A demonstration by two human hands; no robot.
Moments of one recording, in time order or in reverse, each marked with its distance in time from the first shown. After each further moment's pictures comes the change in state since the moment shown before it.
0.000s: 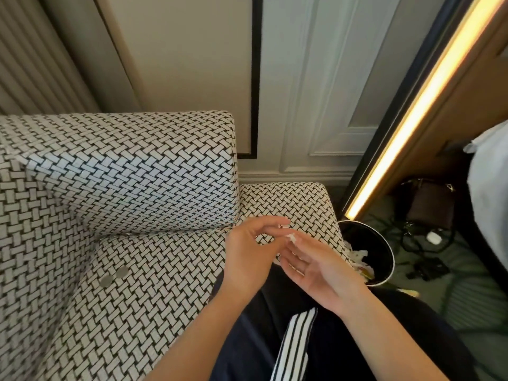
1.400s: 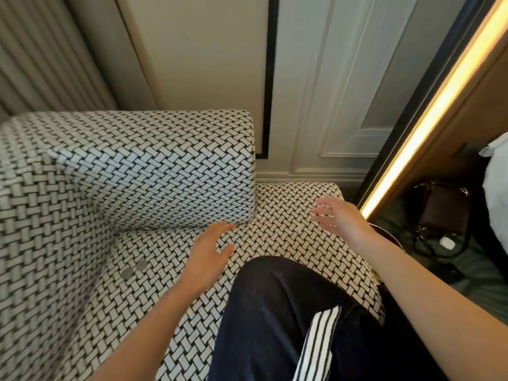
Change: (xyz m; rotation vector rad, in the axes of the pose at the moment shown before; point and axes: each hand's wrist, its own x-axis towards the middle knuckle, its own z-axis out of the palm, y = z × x) left_hand 0.005 -0.085 -0.086 0.471 -0.119 -0.142; right_hand 0.077 -0.046 -0.020 -0.687 0.399 -0.162
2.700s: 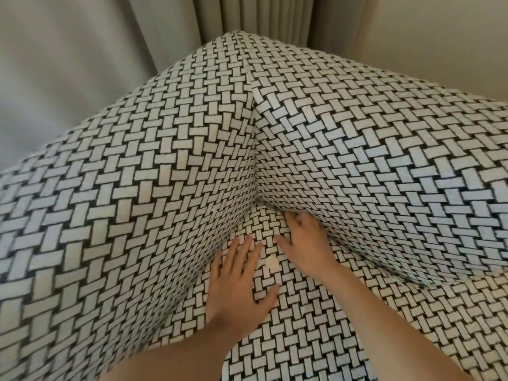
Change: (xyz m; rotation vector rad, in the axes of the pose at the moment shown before) left_hand -0.052 -0.181 -0.038 0.689 0.224 -0.470; right_hand 0.050 0.064 0.353 -1.284 -0.559 -0.853
